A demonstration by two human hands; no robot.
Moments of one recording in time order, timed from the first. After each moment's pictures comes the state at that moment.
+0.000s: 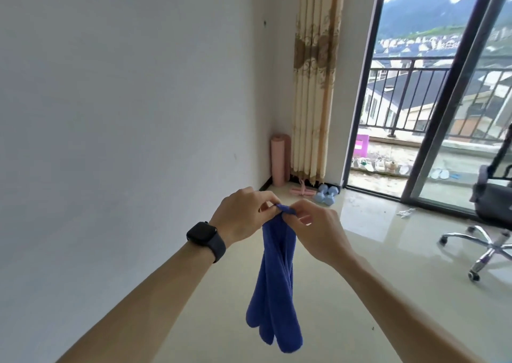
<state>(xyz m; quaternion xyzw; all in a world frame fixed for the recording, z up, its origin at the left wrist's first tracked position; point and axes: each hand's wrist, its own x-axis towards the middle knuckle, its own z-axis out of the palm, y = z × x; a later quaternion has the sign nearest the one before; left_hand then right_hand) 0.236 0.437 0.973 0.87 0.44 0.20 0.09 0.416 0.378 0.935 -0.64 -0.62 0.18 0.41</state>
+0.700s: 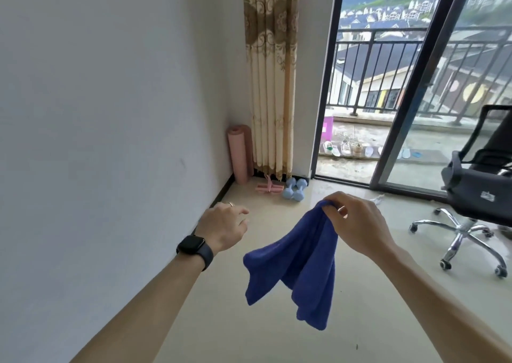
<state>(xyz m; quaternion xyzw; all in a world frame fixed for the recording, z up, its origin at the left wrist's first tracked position) 0.380 0.765 0.874 0.87 0.47 0.07 0.08 0.633 0.630 0.896 -0.78 -0.55 0.08 0.30</state>
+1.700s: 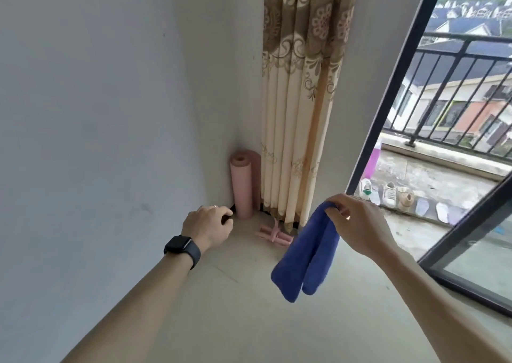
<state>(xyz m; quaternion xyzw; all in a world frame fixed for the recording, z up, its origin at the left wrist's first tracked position) 0.667 1.267 0.844 0.78 0.62 0.05 0.09 0.968 1.176 0.896 -0.73 -0.62 0.12 0.27</state>
